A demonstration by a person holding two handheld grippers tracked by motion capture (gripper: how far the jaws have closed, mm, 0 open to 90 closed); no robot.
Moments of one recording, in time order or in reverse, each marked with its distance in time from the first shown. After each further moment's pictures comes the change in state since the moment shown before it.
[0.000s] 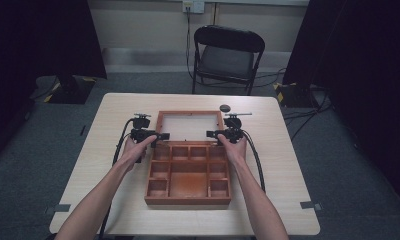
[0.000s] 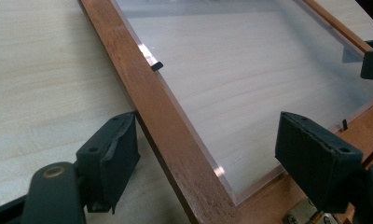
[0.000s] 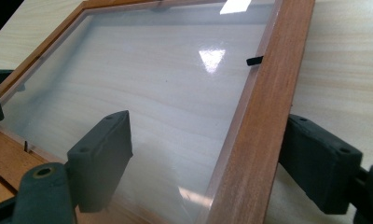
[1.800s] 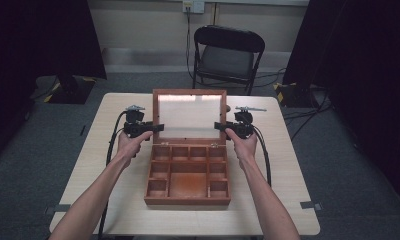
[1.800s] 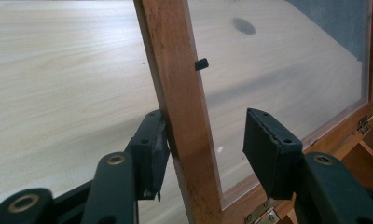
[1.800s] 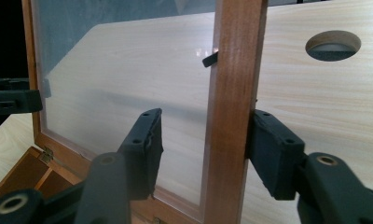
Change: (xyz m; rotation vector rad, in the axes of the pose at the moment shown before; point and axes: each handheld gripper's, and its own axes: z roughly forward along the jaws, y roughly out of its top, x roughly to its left) left arm -0.012 0.018 -0.040 -0.117 -0.016 0.101; right arm 0.008 0.013 -0.057 -0.156 0.068 -0.047
